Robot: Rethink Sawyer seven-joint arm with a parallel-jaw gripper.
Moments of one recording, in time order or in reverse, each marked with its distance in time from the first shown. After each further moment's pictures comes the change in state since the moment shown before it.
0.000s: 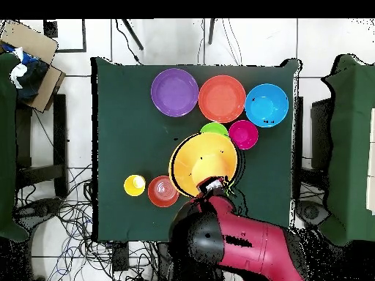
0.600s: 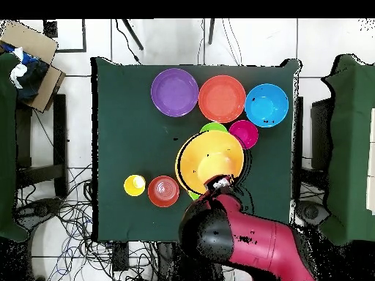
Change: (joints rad) arm -0.035 0.029 0.008 0.000 -0.015 -0.049 0.000
